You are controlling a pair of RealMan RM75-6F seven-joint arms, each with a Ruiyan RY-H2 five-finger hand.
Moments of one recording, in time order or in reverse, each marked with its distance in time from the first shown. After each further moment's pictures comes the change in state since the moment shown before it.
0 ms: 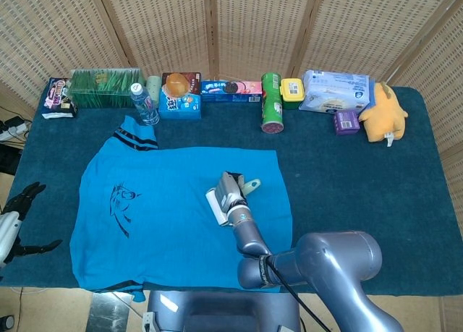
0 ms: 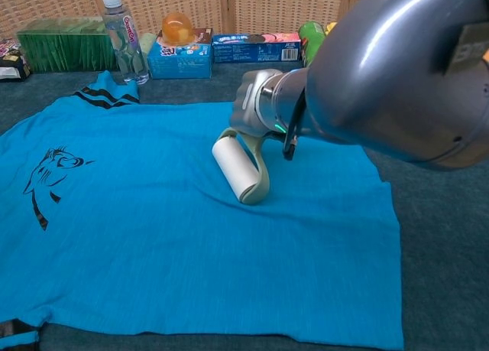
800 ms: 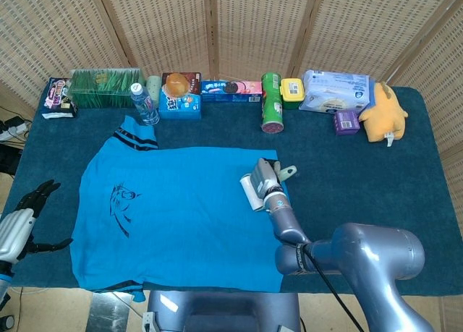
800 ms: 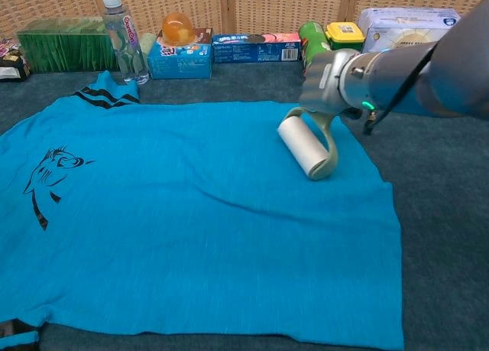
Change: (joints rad) left arm -0.030 -0.003 -0.009 -0.047 0.003 -0.024 0.069; right arm -0.160 0.137 -0.161 0.008 -0.165 -0.002 0.063
